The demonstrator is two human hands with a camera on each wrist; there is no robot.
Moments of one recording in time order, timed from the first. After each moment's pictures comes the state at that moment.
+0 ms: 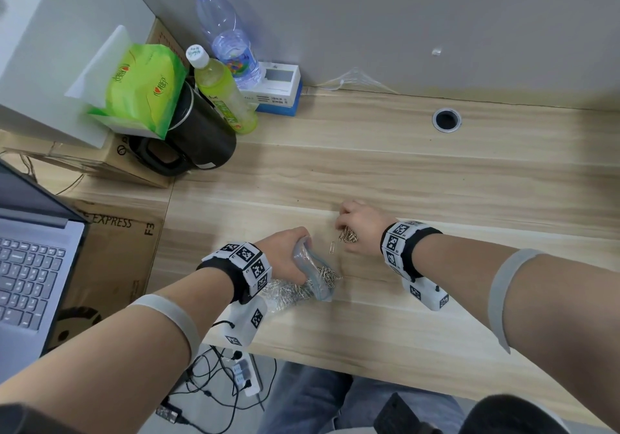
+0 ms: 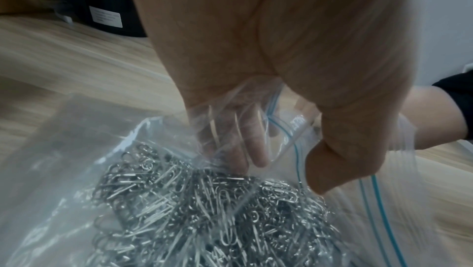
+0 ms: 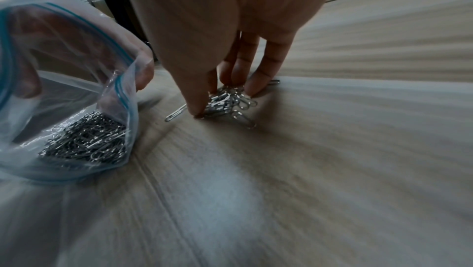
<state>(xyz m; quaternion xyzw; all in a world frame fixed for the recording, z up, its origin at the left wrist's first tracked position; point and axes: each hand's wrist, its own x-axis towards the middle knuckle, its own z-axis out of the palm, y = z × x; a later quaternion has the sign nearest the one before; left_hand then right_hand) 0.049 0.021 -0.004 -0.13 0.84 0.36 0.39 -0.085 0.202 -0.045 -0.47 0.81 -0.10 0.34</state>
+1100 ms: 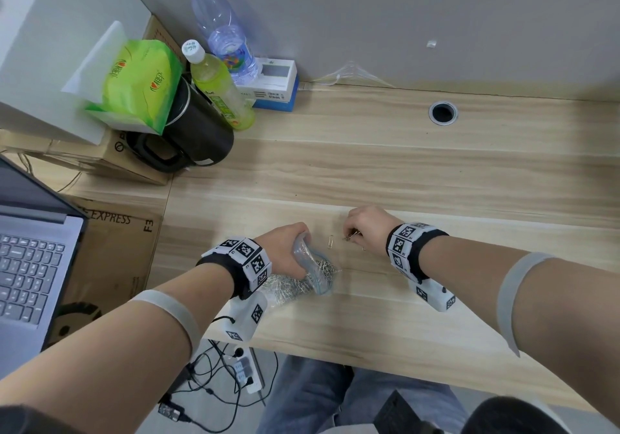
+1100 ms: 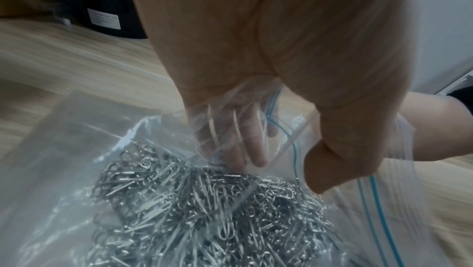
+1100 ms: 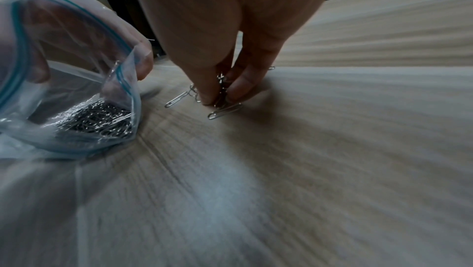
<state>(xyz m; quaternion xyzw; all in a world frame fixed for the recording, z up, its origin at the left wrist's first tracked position) 0.050 0.023 -0.008 -0.12 0.85 0.34 0.39 -0.076 0.219 -0.048 -0.47 0.80 -0.15 0.34</state>
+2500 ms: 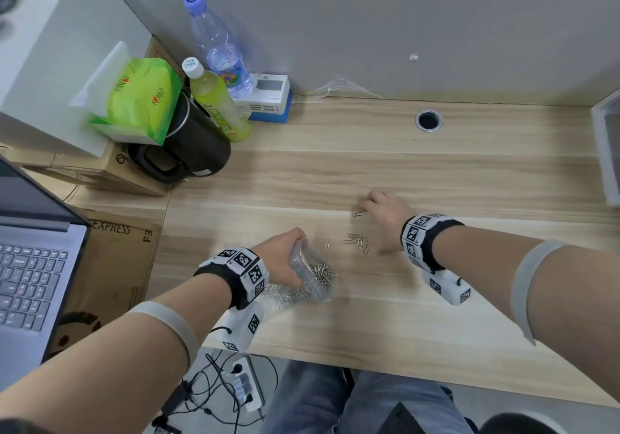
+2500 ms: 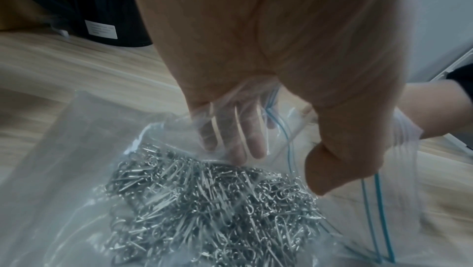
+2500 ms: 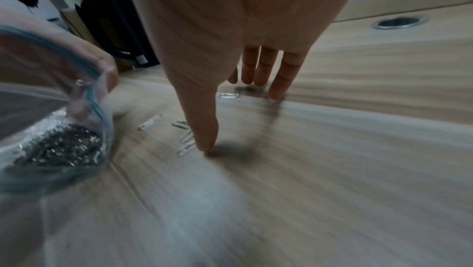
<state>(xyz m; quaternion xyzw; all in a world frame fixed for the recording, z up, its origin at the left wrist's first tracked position) 0.059 0.029 0.004 -0.11 0.86 0.31 0.38 -0.097 0.246 -0.037 -0.40 0.86 -0.02 0.31</state>
